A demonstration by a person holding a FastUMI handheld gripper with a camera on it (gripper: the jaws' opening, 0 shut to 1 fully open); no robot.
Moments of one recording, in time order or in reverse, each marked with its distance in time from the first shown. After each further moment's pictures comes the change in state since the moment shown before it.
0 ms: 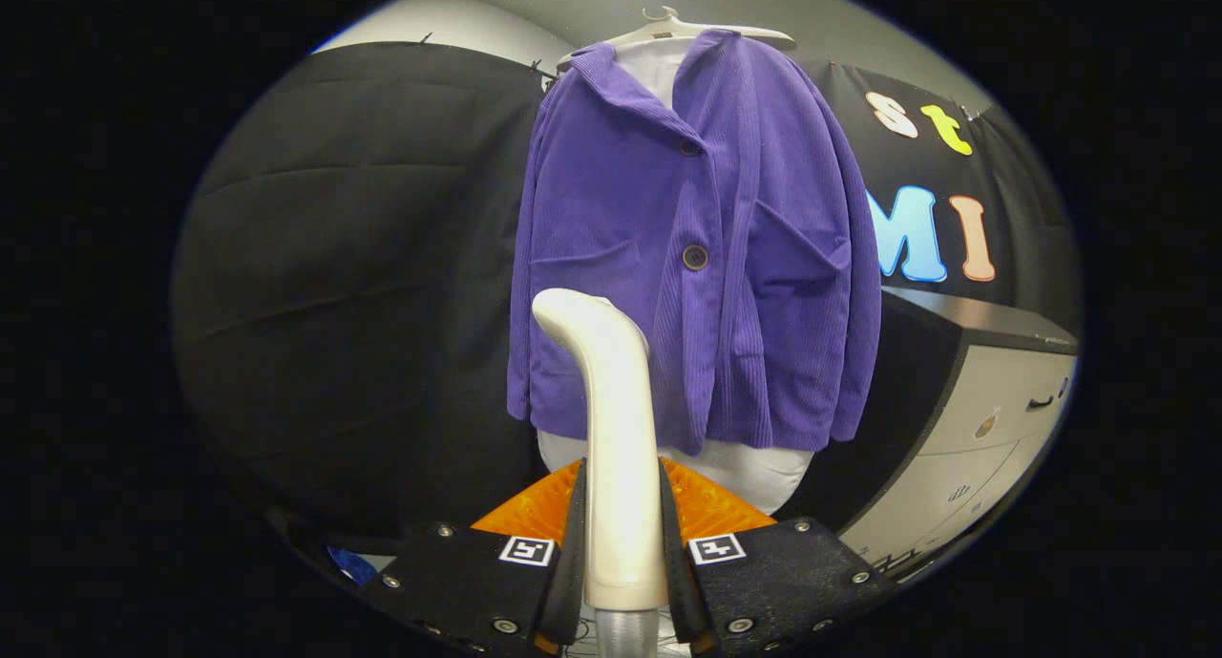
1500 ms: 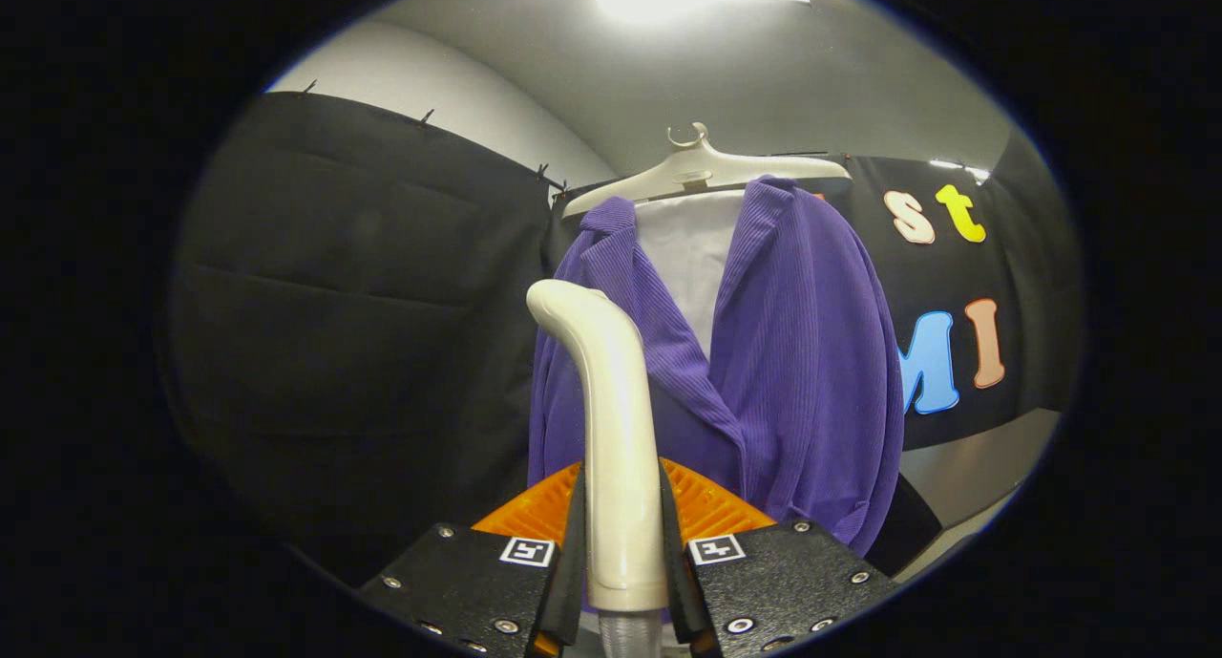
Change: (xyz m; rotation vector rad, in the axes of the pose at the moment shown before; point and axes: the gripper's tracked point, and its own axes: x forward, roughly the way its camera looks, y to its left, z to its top) arm 0.007 0.023 0.239 -0.026 -0.379 0.006
